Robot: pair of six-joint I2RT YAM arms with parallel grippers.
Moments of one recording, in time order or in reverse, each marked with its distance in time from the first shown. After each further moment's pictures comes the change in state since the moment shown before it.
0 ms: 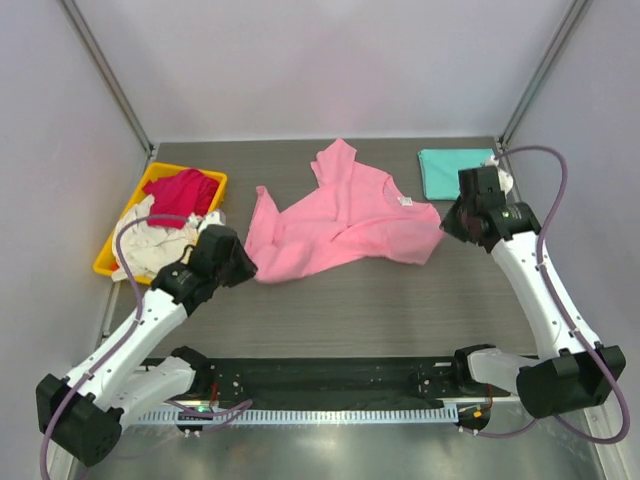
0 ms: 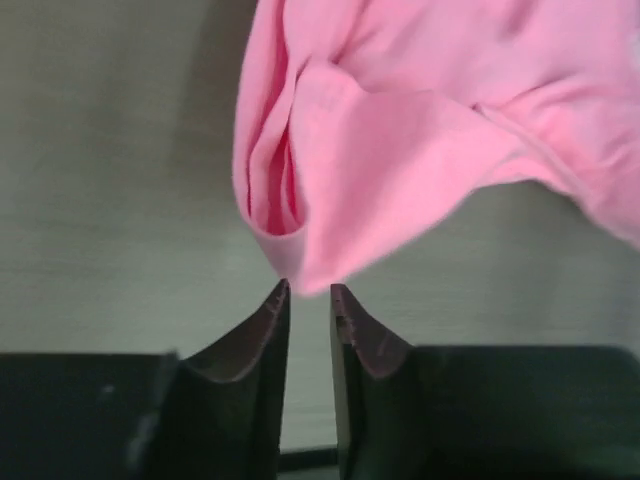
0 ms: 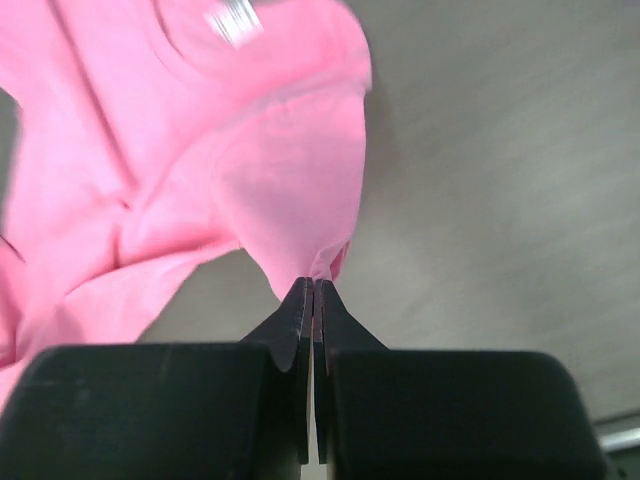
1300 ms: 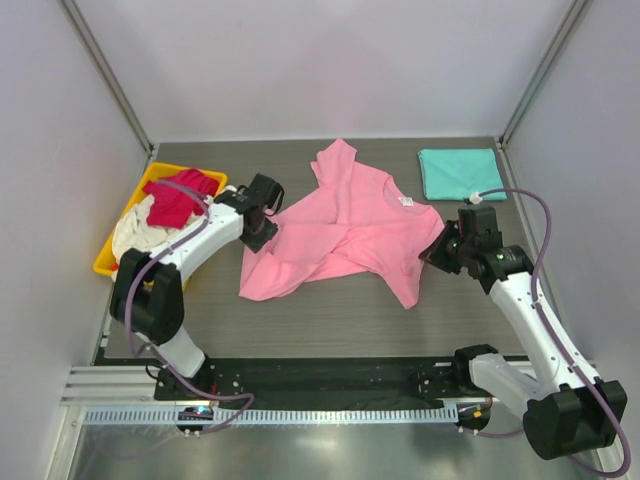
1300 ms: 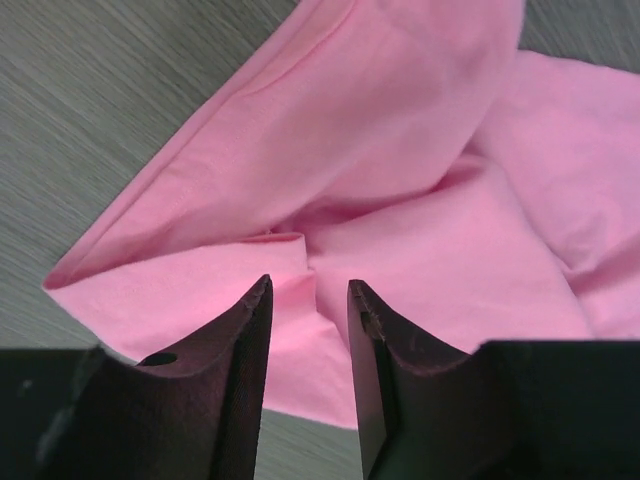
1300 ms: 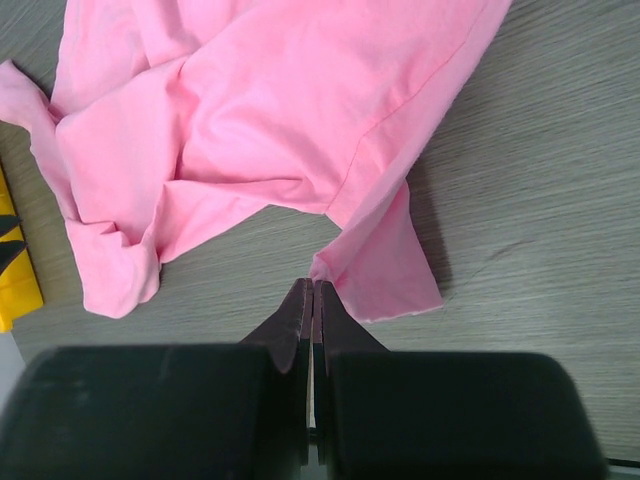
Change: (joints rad) left arm 0.029 0.675 0.402 -0.221 -0.159 -0.454; right arm 0.001 -0.246 -0.436 0.201 -0.352 0.022
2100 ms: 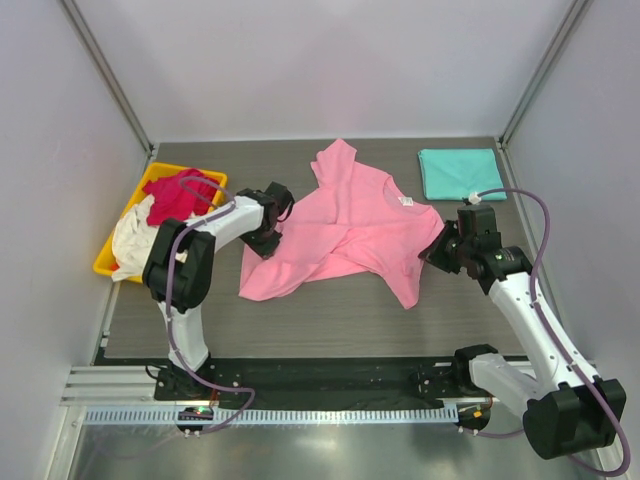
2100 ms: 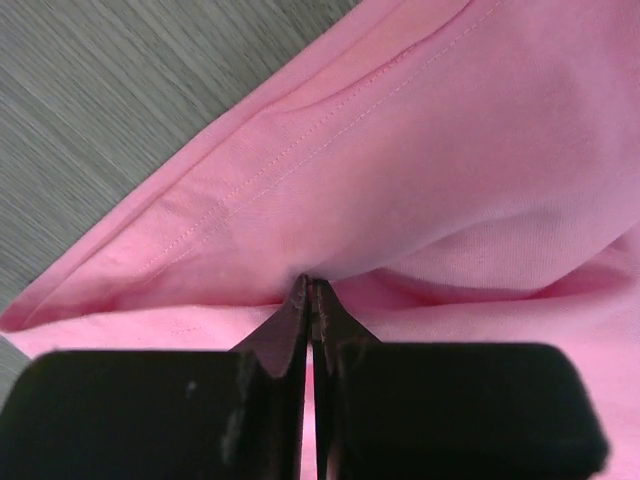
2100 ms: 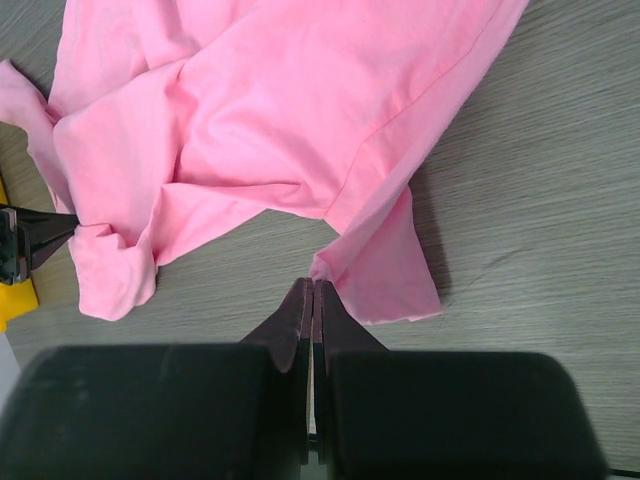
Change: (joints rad) left arm 0.012 0.301 0.101 -0.085 0.001 -0.114; right arm 0.000 0.002 -0.018 0.031 0.000 -0.012
